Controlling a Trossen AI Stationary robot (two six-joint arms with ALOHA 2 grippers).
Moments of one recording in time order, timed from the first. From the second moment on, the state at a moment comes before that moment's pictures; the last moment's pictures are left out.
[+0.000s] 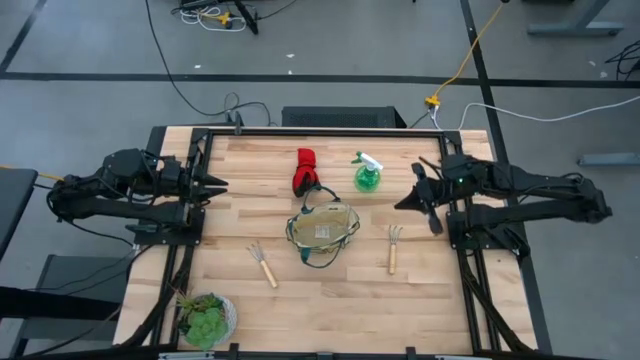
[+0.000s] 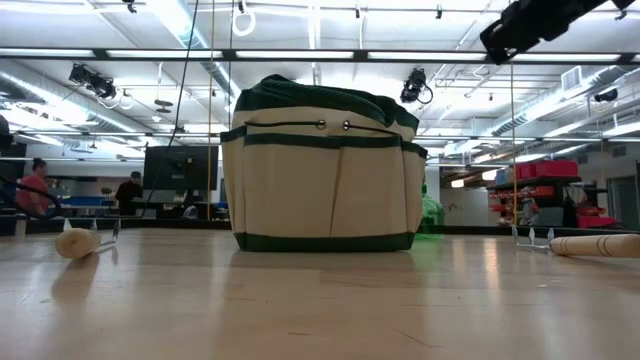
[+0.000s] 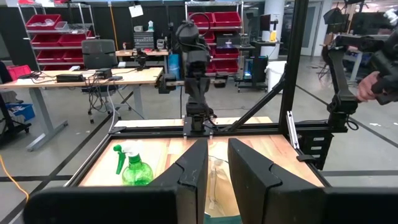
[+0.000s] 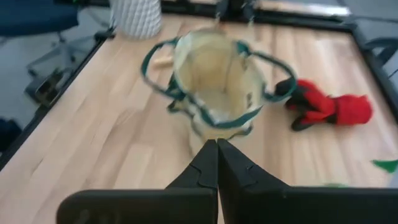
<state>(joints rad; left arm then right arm) 0.00 0.39 0.79 -0.39 0.00 0.01 -0.10 0.74 0.78 -0.61 -0.25 -0.18</state>
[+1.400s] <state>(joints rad) 0.00 0.39 0.79 -0.39 0.00 0.01 0.15 0.84 0.78 -0.67 -0.25 -0.40</state>
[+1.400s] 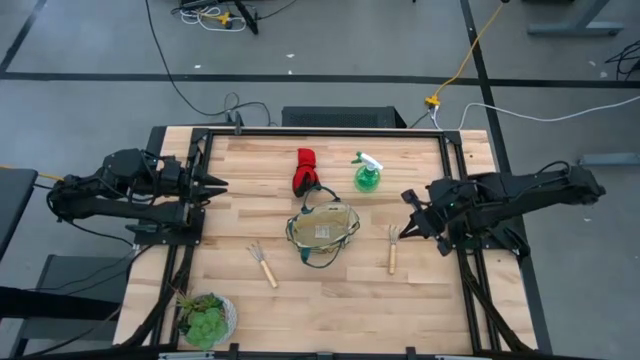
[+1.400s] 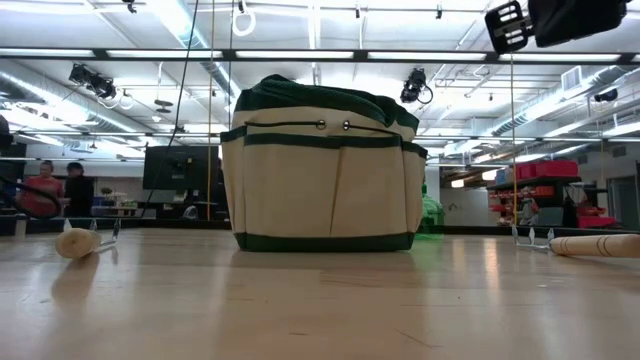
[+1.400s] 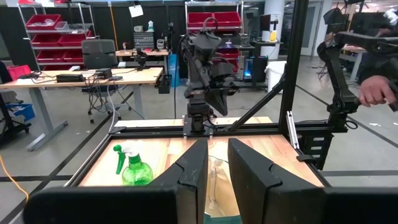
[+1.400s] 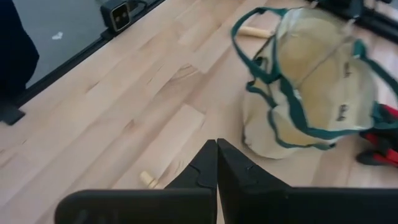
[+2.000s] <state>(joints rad) 0.00 0.39 0.79 -0.39 0.00 0.01 0.33 0.95 0.78 -0.67 0.03 -0.40</state>
